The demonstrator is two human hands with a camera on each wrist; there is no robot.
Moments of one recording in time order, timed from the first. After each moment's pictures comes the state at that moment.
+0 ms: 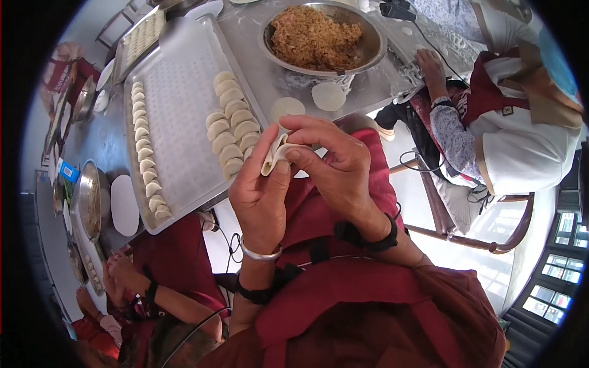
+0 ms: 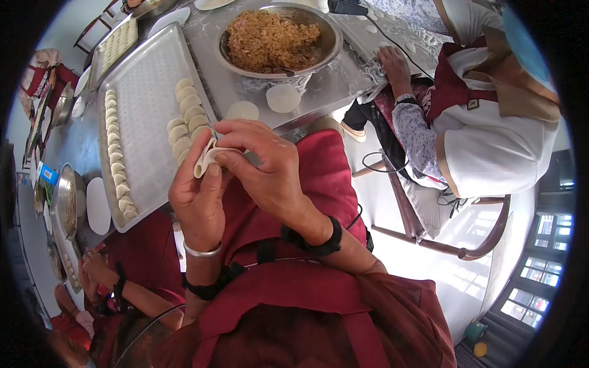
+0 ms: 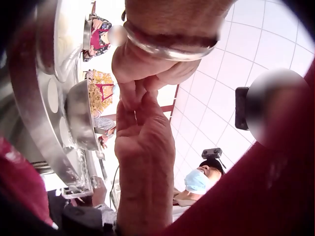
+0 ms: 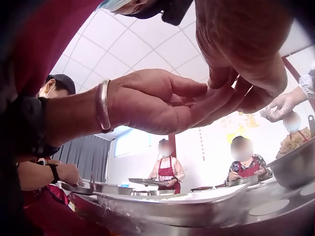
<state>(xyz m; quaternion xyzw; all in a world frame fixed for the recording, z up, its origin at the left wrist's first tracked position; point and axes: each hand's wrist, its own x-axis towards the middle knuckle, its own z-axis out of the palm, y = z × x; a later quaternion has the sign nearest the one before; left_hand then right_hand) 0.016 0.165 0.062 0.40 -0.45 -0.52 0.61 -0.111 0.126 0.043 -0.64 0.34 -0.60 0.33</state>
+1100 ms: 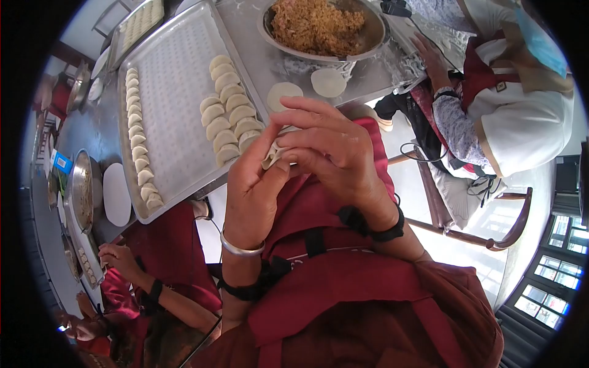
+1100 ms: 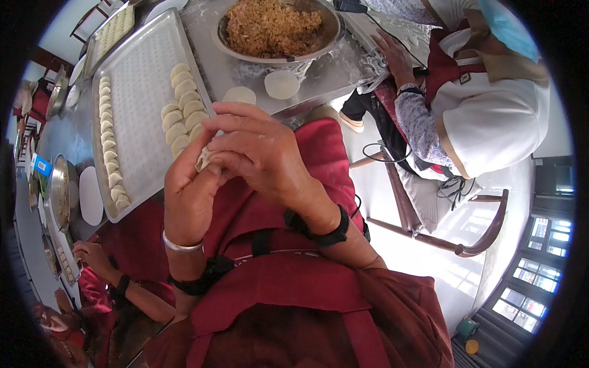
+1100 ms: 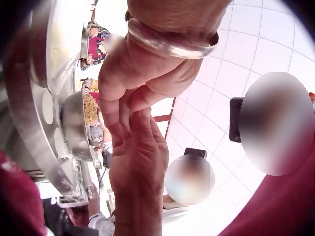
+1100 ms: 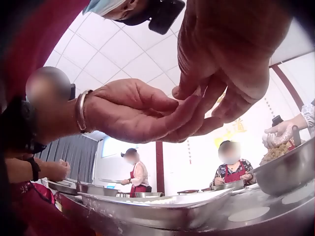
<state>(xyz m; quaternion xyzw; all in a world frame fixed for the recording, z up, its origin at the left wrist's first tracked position) 0.029 0.171 0.073 0.39 -0.44 -0.63 0.50 -0.126 0.122 0.046 -0.77 0.29 -0.53 0.23</state>
